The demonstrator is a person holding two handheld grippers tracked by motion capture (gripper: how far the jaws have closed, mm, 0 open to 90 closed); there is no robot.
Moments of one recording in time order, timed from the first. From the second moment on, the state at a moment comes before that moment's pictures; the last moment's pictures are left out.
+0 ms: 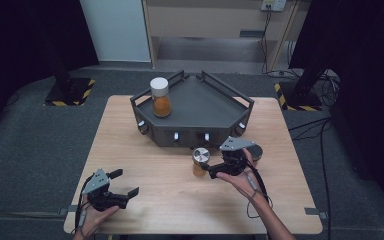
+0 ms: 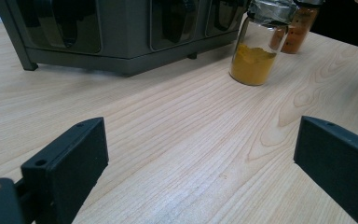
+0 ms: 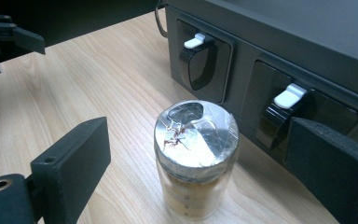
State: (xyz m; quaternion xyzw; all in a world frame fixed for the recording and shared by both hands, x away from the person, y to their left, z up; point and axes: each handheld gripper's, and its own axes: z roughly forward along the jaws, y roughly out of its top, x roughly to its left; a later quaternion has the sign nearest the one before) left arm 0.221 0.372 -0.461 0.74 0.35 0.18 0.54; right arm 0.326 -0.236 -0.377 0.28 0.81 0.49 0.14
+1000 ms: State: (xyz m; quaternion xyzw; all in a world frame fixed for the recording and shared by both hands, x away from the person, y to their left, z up) left arm 0.221 0.372 -0.461 0.75 0.35 0.18 0.54; right arm 0.347 -0.206 -0.414 0.29 0.81 0.48 0.15
